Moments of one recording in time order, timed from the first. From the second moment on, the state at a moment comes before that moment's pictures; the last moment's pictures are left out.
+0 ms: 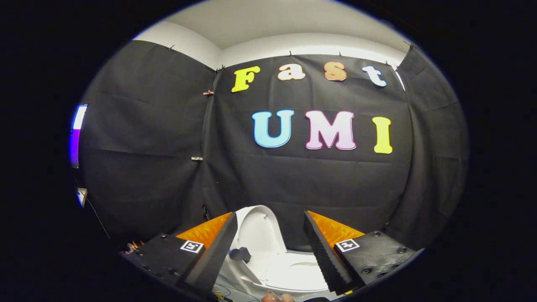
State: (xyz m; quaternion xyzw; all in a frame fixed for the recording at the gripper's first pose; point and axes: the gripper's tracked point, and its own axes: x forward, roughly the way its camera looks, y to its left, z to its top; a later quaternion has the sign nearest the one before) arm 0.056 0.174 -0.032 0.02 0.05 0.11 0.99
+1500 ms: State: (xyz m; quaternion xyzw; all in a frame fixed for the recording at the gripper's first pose) arm 0.024 0.063 0.005 0.03 0.01 0.05 1.00
